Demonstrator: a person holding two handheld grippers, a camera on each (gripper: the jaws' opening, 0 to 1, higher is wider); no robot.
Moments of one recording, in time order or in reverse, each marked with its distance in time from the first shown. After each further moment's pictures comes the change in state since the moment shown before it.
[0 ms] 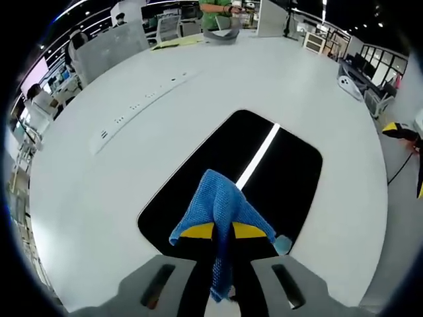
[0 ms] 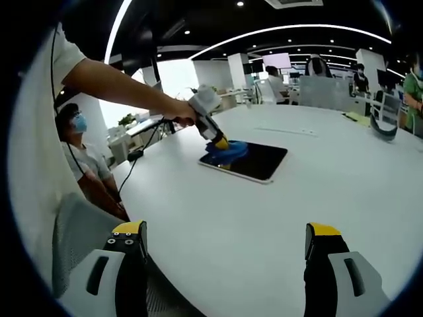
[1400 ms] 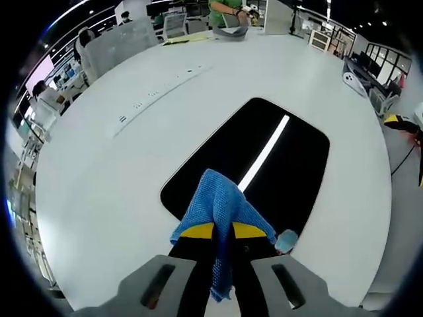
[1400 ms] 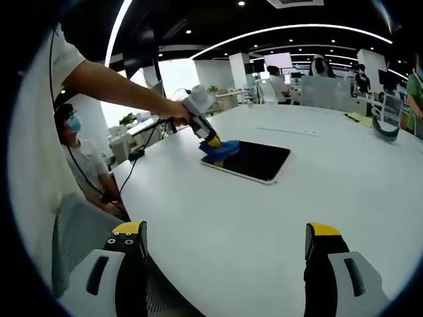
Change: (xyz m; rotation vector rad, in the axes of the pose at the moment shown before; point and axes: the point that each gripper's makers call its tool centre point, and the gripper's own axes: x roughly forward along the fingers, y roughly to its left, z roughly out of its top) left arm -0.016 0.022 -0.025 -0.009 0.018 0.039; right arm 0.005 0.005 0.001 -0.005 0.004 0.011
